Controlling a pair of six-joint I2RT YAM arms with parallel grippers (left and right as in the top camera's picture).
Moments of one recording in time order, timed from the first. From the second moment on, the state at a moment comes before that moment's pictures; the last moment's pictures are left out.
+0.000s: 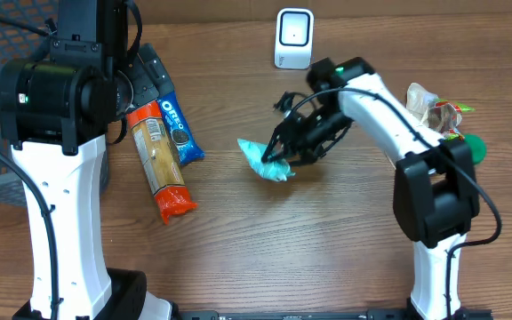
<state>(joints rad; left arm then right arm) -0.15 1.69 2.37 -1.69 -0.27 -0.61 0.38 2.17 1.79 -1.38 -1.08 -0.05</state>
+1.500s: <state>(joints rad) -0.15 1.69 2.37 -1.69 -0.27 -0.61 0.42 2.15 1.47 -0.98 -0.59 0.78</state>
